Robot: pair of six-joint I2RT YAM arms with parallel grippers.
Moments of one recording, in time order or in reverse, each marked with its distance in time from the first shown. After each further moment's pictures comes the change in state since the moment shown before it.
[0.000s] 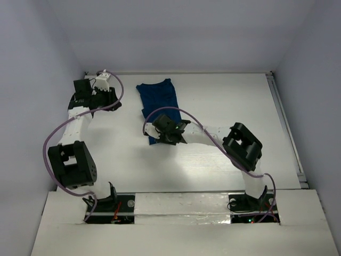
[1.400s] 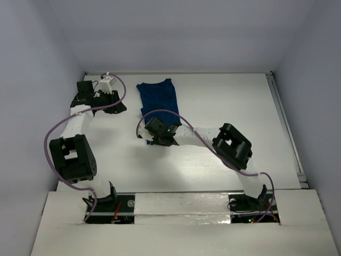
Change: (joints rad) left arm 0.000 0.092 0.007 -0.050 0.163 -0.001; right arm 0.041 0.136 0.109 0.001 0.002 0.019
